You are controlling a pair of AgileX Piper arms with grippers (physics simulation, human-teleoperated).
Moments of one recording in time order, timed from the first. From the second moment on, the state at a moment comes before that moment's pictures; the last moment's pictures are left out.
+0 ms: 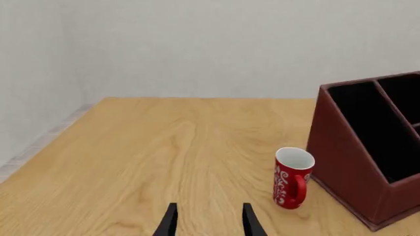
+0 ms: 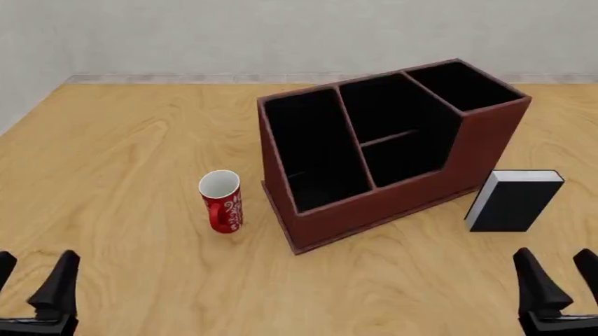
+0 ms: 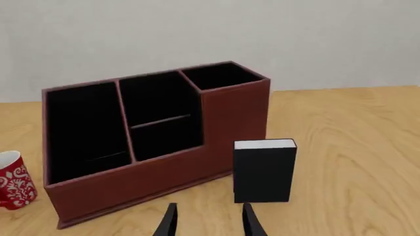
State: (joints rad) left arm 0.02 0.03 -0.03 0.03 0.00; right arm 0.01 0.06 -0.06 0.05 0.05
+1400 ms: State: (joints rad) left arm -0.03 0.00 -0.04 0.00 0.08; right arm 0.04 0.46 -0.46 0.25 -0.74
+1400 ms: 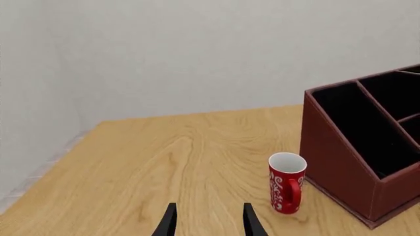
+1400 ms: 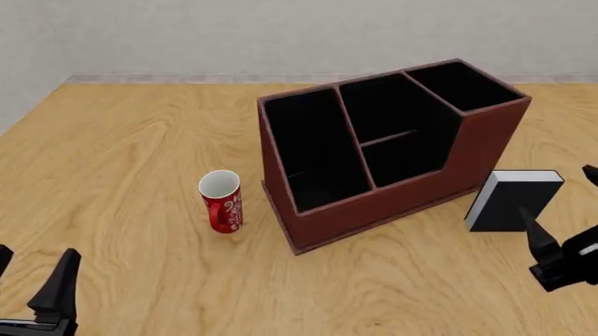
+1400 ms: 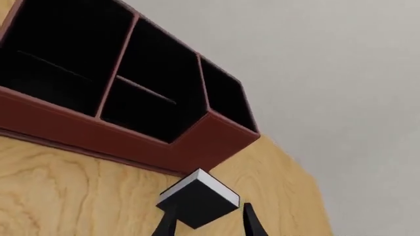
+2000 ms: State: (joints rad) left arm -0.02 0.00 -0.08 0.01 0.10; right arm -0.03 0.71 -0.51 0.33 -1.13
